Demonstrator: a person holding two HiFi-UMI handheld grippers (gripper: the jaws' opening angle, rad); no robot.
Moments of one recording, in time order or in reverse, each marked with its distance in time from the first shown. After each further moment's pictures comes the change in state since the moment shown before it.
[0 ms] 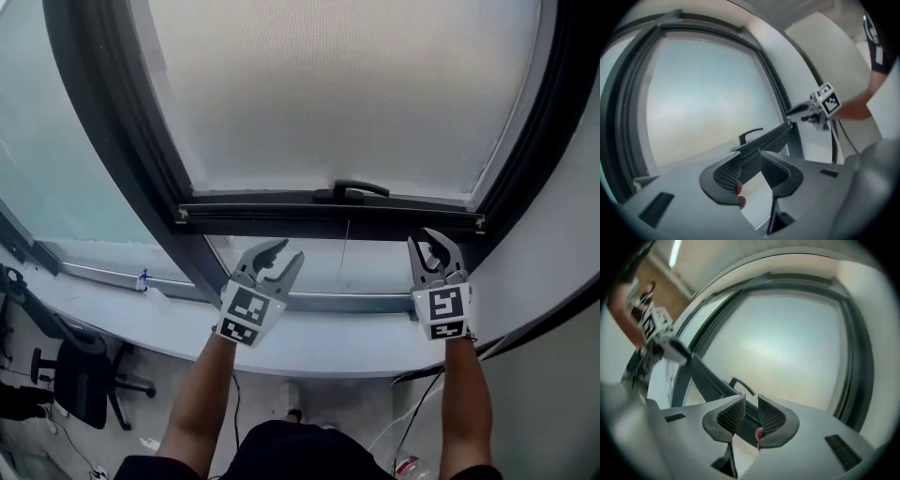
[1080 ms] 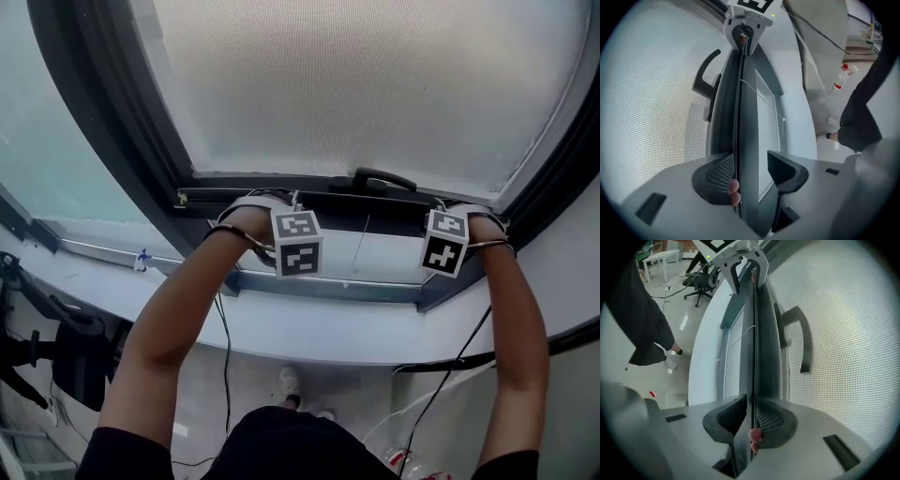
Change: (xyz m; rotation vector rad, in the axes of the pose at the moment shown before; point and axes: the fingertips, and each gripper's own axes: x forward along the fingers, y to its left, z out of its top) left arm 0.078 0.047 -0.096 0.792 0.869 -0.354; right arm 0.089 0.020 -0.095 -0.863 0.781 0.644
